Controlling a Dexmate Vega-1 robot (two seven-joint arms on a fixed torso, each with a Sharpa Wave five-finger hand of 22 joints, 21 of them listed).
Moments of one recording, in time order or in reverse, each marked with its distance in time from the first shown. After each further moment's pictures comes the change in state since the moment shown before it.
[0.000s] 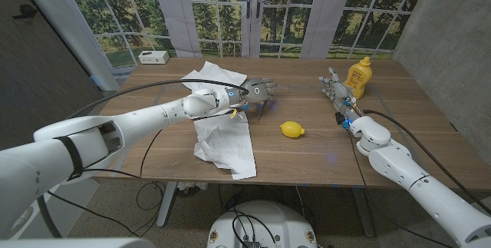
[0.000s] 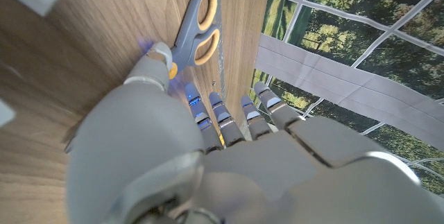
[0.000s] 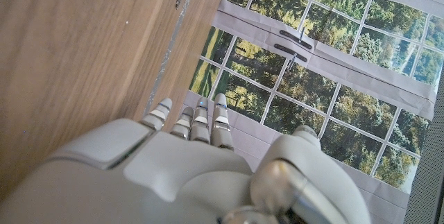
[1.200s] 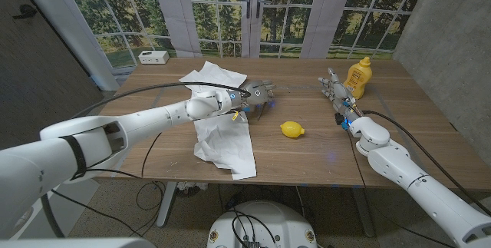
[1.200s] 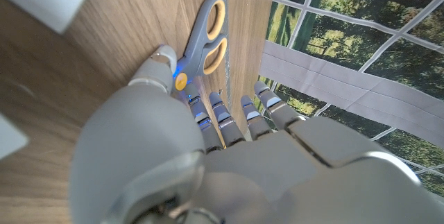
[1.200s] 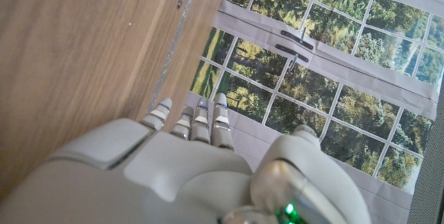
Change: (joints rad) left arm -0.007 -0.024 0.038 0.032 0.013 0.043 -0.029; left_hand -0.009 0.012 0.008 0.003 -0.037 0.008 0.000 0.005 0.000 0.000 0.000 0.000 0.000 0.000 0.000 0.000 0.000 0.009 -0.002 0.000 0.000; right arm 0.010 0.010 -0.006 0.024 -0.001 0.010 0.012; right_hand 0.000 0.000 0.008 -0.001 0.000 0.005 0.006 0.000 0.000 0.000 0.000 0.000 0.000 0.002 -0.002 0.000 0.000 -0.005 -0.005 0.000 0.000
